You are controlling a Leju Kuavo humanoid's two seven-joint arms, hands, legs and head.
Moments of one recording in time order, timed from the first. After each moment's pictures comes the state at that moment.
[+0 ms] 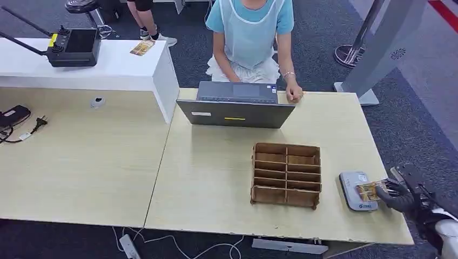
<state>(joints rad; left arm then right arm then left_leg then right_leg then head) -0.09 -0.15 1.12 -0.23 -1.27 0.21 0.04 -0.25 -0.60 0.08 -0.89 -0.01 0.38 -0.09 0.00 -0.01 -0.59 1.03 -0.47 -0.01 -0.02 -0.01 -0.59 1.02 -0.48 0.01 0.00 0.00</state>
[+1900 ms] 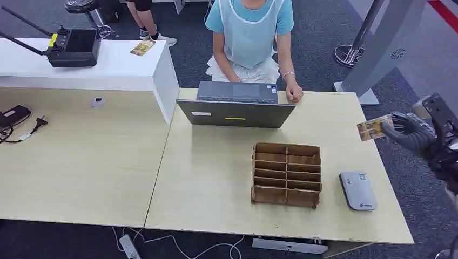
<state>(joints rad) -0.06 -0.12 0.74 -0.22 -1.46 0.05 0.09 -0.60 -0.67 0.20 -1.03 -0.20 0.53 -0.04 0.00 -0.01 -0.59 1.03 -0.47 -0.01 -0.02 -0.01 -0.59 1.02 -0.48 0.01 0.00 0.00</state>
